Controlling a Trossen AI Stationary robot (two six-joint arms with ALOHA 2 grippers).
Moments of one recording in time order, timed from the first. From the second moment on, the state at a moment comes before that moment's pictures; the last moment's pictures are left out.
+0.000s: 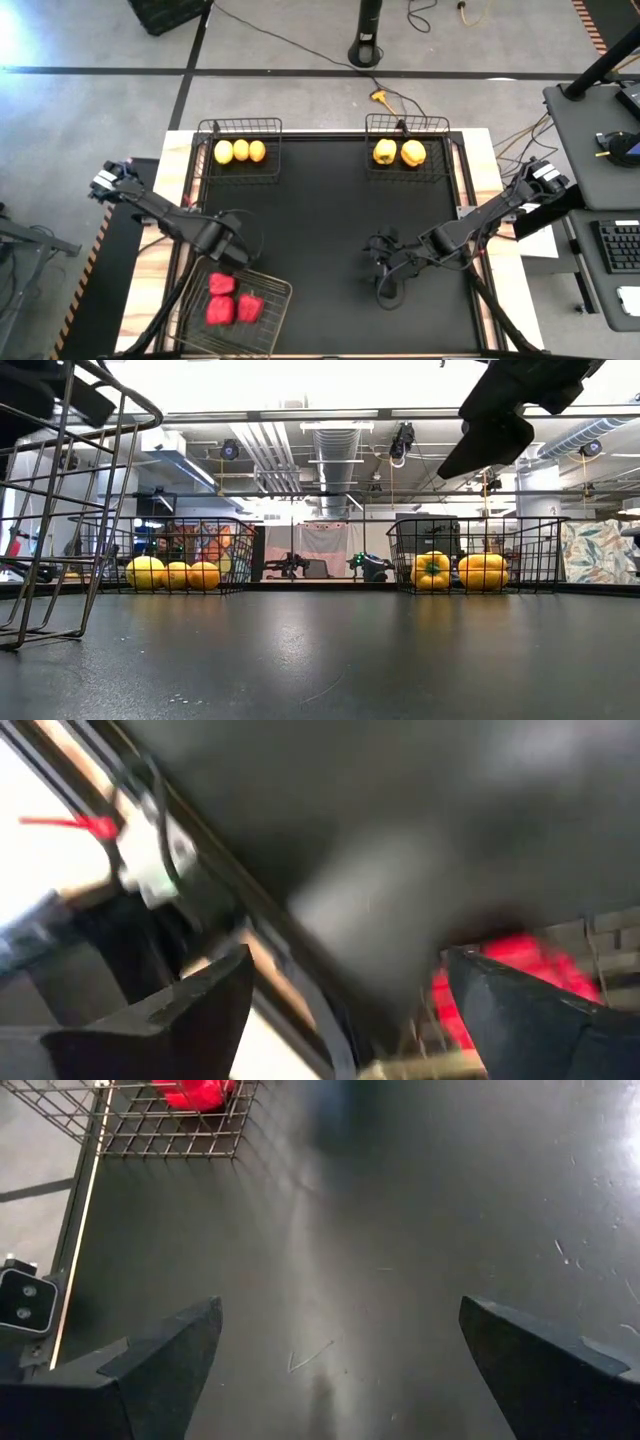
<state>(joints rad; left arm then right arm) -0.48 1.38 1.05 -1.52 -0.05 -1.32 0.48 1.42 0.86 -0.20 0.34 0.56</state>
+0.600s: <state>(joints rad) -0.67 1.37 1.07 -1.57 0.08 -1.29 0.47 1.42 0.86 -0.21 0.32 0.58</state>
